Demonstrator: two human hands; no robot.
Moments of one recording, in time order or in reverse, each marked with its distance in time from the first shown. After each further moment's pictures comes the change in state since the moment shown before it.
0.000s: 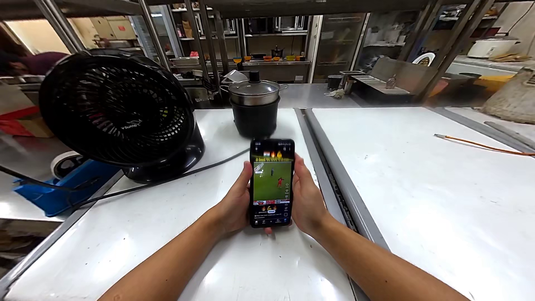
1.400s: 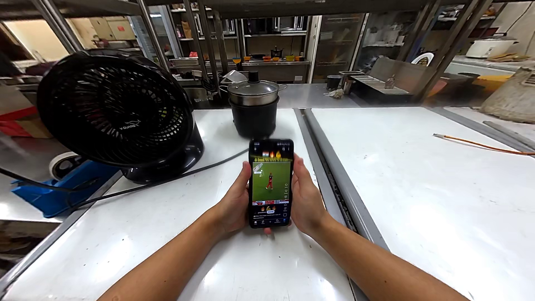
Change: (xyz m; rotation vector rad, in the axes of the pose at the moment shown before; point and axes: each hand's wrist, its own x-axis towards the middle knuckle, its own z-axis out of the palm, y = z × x) left_hand 0.001 0.000 -0.002 0.004 -0.021 0.011; right_hand 0.002 0.002 0.001 0.055 -0.008 -0.028
